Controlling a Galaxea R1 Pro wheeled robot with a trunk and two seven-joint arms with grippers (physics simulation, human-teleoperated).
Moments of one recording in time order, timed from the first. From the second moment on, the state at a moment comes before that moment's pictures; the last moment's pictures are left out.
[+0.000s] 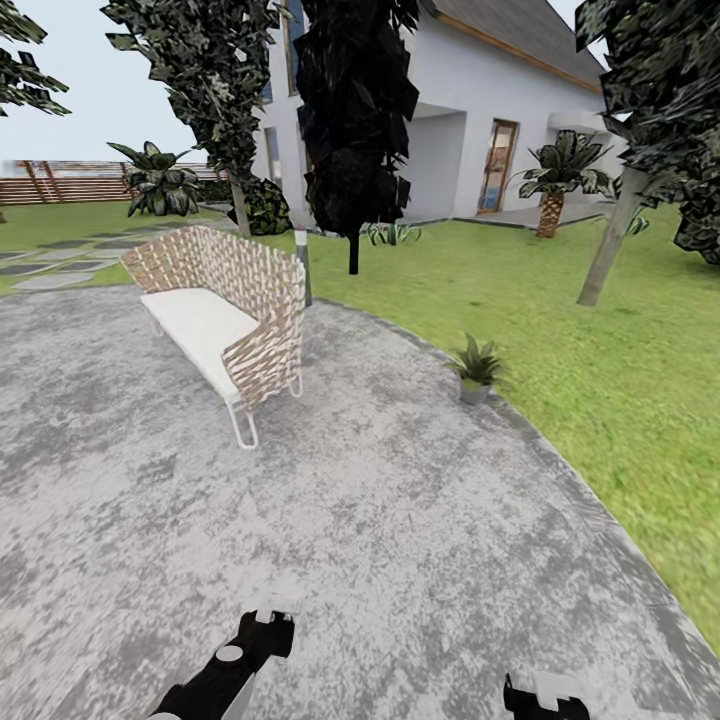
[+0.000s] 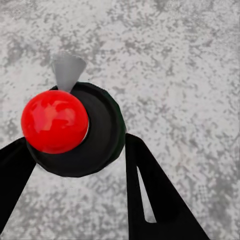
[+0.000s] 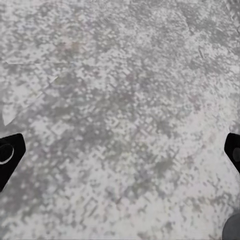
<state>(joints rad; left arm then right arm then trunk) -0.51 -0.08 -0.02 -0.31 -0.14 -0.07 -0.04 -0.40 0.02 -0.95 -0.18 0.89 -0.45 -0.19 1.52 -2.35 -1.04</state>
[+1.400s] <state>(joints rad) -0.51 -0.08 -0.02 -0.31 -0.14 -0.07 -0.04 -0.40 0.02 -0.95 -0.18 0.89 -0.45 -0.18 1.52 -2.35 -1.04</state>
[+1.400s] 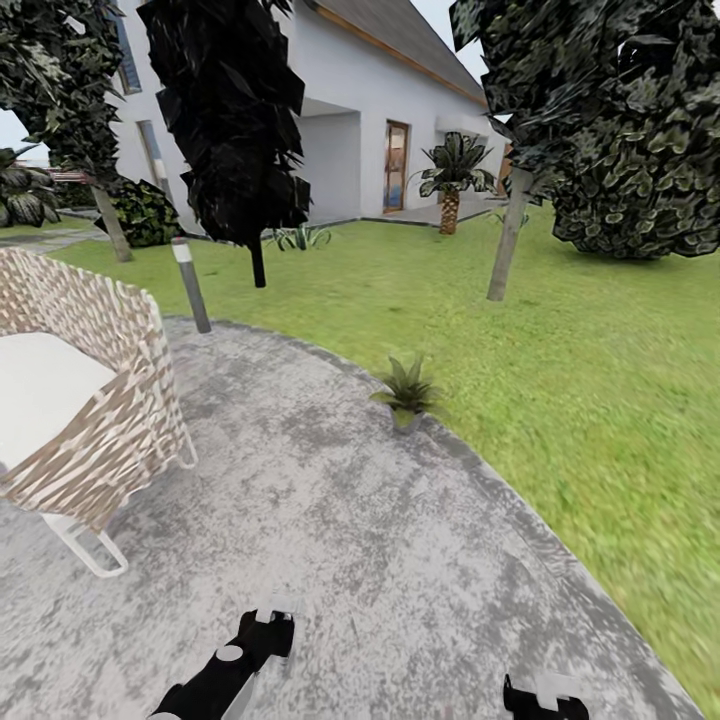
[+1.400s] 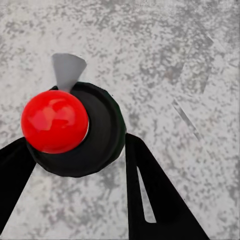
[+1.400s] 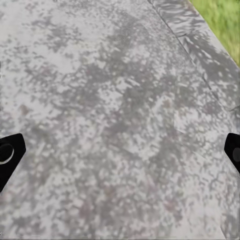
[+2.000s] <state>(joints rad) -0.51 -0.08 -0.02 -0.31 -0.14 -0.07 -0.04 -0.40 0.02 -0.95 -0.18 0.89 -0.45 -0.19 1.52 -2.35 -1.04</state>
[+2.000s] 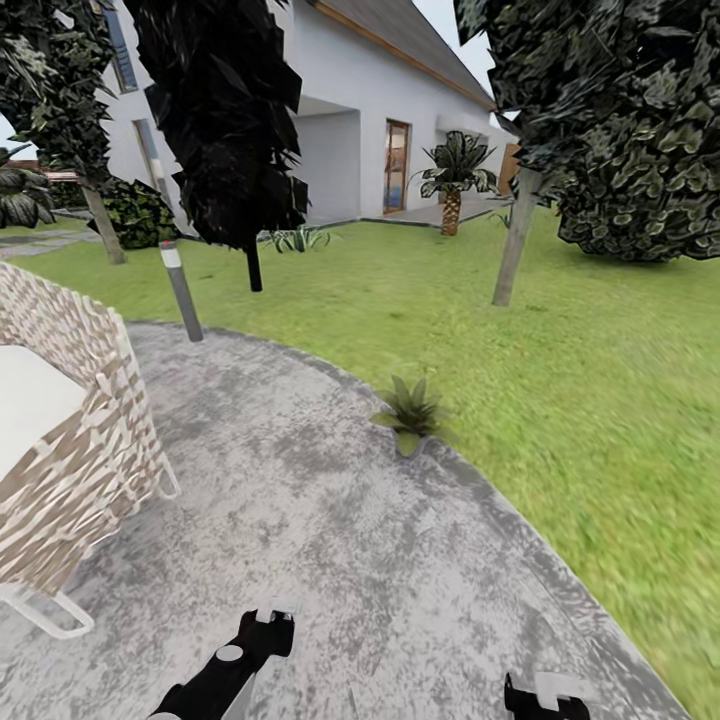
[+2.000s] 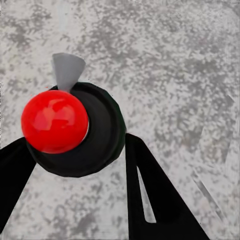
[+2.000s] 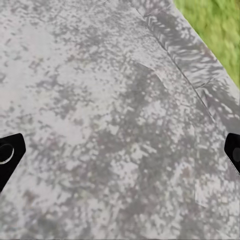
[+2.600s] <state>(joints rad) -0.51 -0.08 -0.02 -0.31 -0.14 -0.07 -0.04 -0.40 0.02 -0.95 -0.18 0.89 -0.45 -0.19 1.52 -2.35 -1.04</state>
